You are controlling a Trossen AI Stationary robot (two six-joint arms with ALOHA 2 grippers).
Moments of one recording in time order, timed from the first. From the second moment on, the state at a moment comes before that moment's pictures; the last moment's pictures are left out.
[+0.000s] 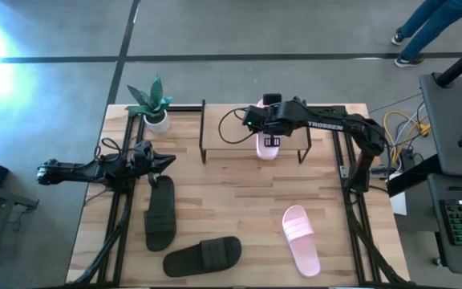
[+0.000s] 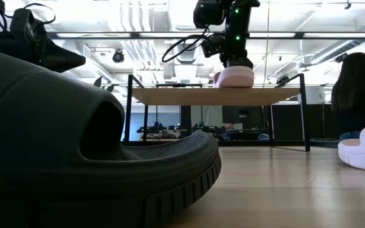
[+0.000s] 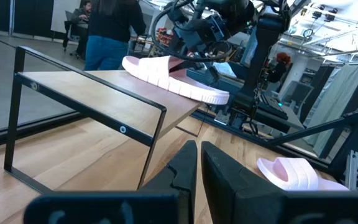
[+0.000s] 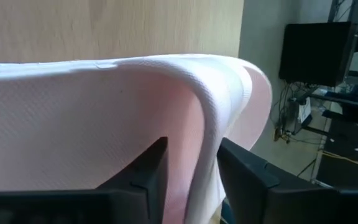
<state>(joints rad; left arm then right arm) -0.07 0.05 0.03 0.02 -0.40 -0.31 -0.27 1.81 1.65 -1.14 0.62 -0.38</state>
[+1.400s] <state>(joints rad) -0.07 0.05 0.03 0.02 -0.40 -0.31 0.67 1.55 1.59 -1.56 0.31 0.65</state>
